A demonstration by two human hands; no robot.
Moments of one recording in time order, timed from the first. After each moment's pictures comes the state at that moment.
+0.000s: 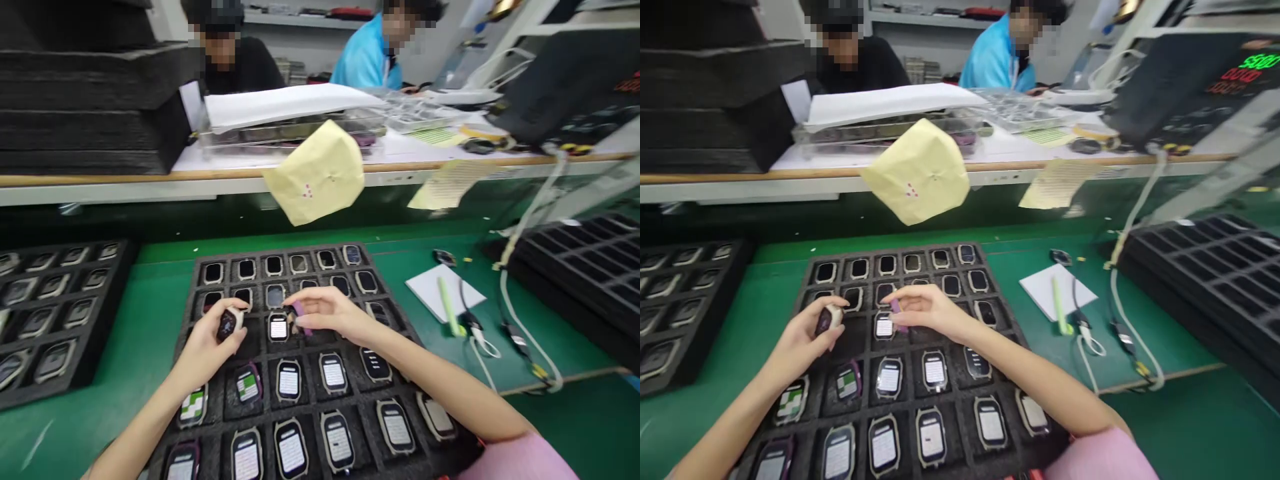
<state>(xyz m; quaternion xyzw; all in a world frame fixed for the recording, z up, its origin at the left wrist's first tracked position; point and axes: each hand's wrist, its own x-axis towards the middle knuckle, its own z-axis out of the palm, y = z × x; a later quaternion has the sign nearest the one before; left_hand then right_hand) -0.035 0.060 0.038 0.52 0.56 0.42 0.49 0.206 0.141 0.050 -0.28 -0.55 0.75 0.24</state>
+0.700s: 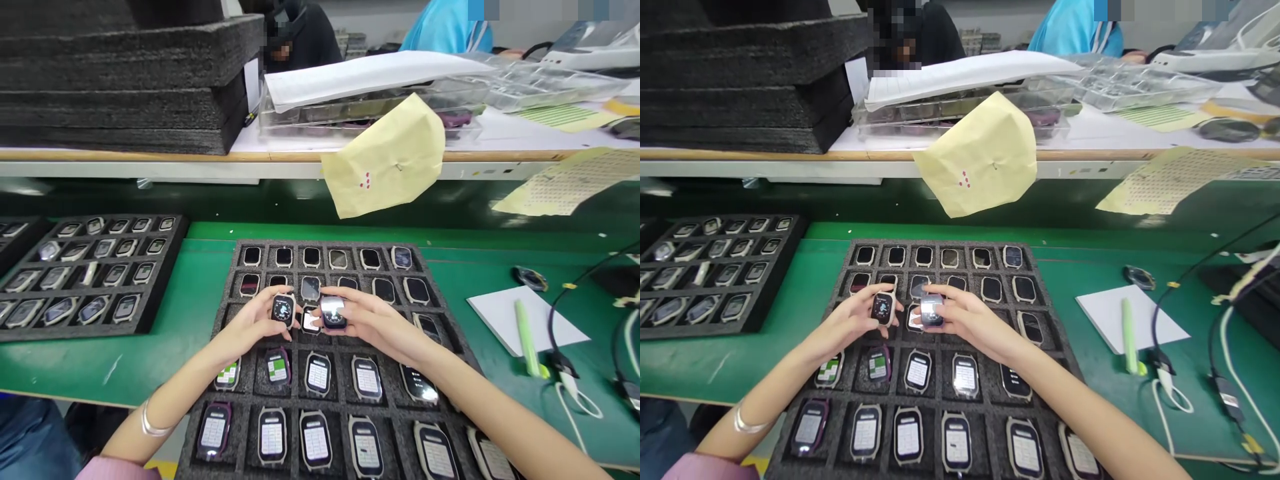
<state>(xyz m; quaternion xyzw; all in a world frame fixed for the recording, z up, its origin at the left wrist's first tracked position) -0.036 0.065 0.039 0.38 0.39 0.47 0.70 0.198 0.137 0.054 -0.29 -0.43 0.83 0.21</state>
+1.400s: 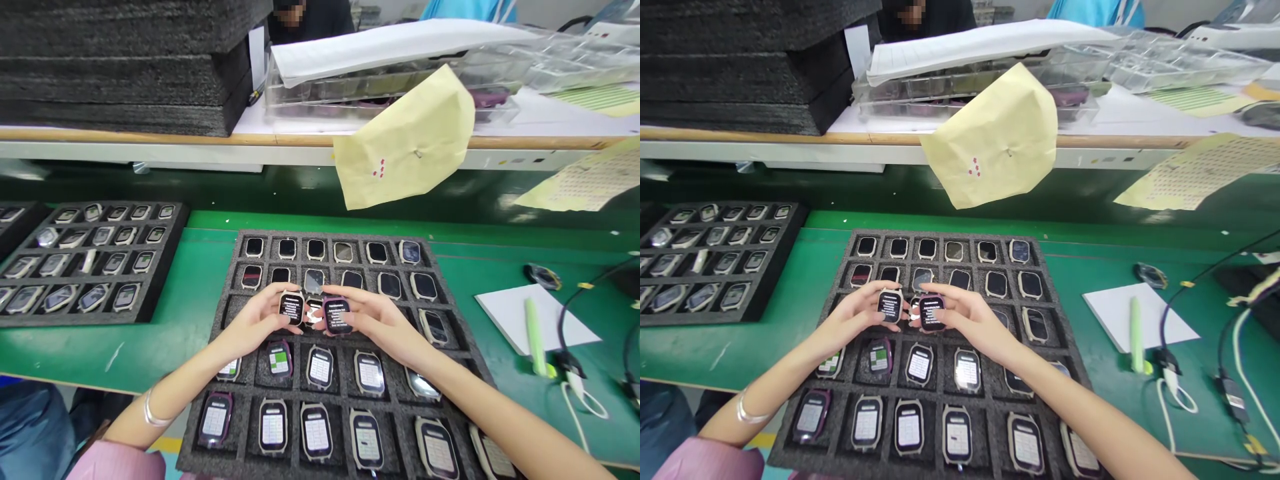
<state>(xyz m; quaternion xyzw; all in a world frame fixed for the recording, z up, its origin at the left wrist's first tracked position) -0.033 0.064 0.034 0.41 0.40 0.46 0.68 0.195 0.134 0.049 -0.31 -0.59 0.71 0.22</state>
